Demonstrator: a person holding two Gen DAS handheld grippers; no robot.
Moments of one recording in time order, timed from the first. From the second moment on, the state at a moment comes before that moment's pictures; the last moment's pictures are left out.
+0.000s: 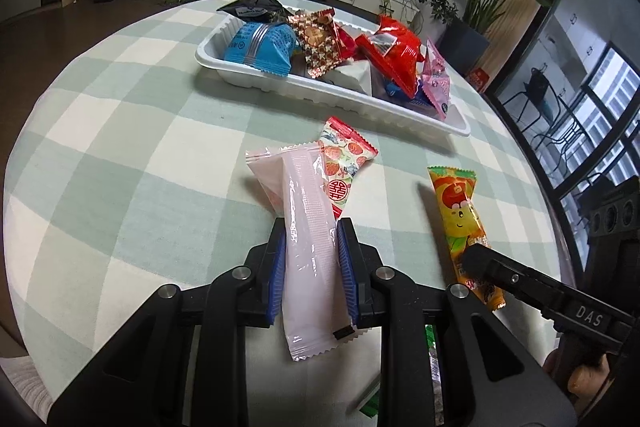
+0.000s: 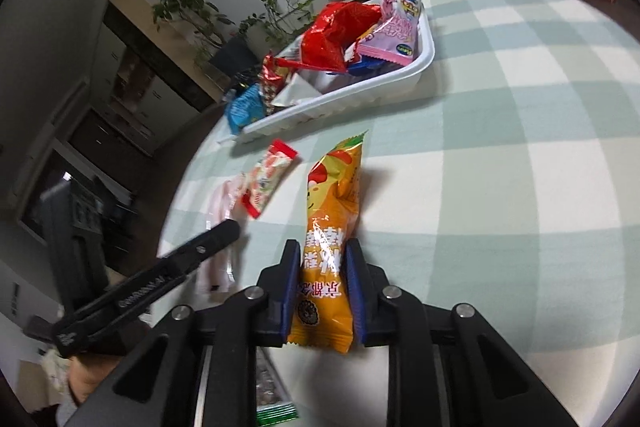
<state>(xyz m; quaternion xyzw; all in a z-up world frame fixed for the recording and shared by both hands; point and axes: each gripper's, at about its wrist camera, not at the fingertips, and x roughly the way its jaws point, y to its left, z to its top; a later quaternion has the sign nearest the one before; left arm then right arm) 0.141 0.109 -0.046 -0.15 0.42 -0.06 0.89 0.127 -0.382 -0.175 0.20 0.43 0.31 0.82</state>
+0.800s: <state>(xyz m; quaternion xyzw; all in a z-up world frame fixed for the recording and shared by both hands) 0.152 0.133 0.012 -0.22 0.38 -0.11 0.89 0.154 -0.369 -0.126 0.28 0.40 0.38 0.78</state>
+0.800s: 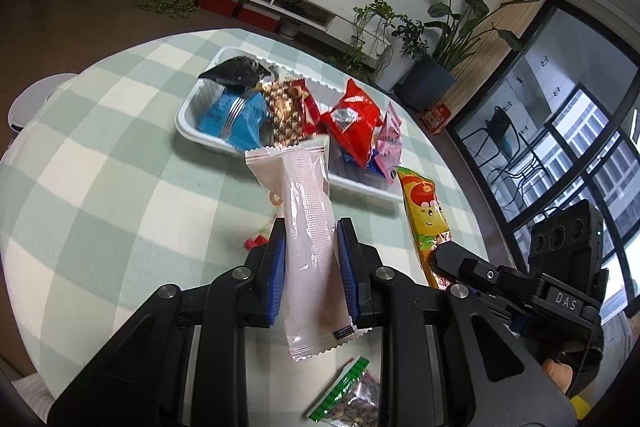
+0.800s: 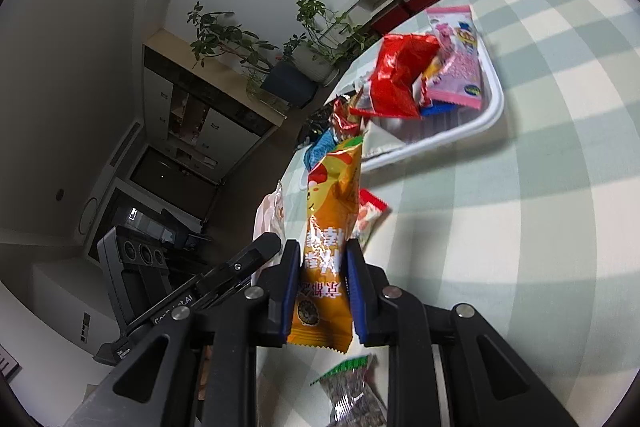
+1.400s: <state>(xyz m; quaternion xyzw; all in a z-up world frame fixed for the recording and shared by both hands) 0.243 0.143 0.045 -0.19 0.37 -0.11 0.90 0.238 -0.331 -0.093 0.27 0.40 0.38 0.79</state>
